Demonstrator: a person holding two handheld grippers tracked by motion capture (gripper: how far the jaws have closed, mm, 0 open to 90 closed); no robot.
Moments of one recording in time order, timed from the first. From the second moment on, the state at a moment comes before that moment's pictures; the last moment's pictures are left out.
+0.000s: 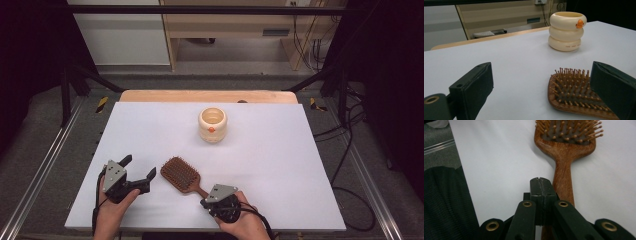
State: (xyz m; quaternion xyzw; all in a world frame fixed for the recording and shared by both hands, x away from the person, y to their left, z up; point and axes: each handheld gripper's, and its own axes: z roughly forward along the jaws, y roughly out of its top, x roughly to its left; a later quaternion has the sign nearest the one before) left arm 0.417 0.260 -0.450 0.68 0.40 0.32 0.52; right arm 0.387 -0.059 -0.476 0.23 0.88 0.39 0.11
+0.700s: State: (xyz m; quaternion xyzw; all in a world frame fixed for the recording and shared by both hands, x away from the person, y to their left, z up) left arm 0.417 0.258 -0.451 0.69 0.40 0.32 0.52; right arm 0.401 -0.074 -0.478 0.26 0.87 0.40 0.11
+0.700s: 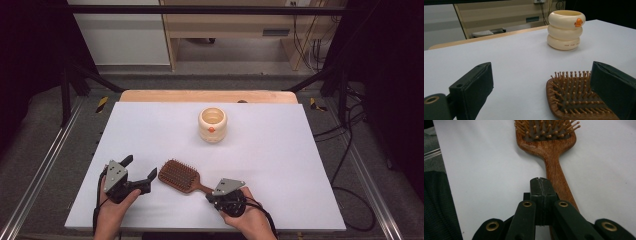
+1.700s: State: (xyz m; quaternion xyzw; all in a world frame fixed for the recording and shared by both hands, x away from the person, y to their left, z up) left arm 0.415 0.265 -0.449 0.67 0.41 0.33 0.52; right arm 0.401 -0.084 -0.456 0.27 0.84 0.45 0.10
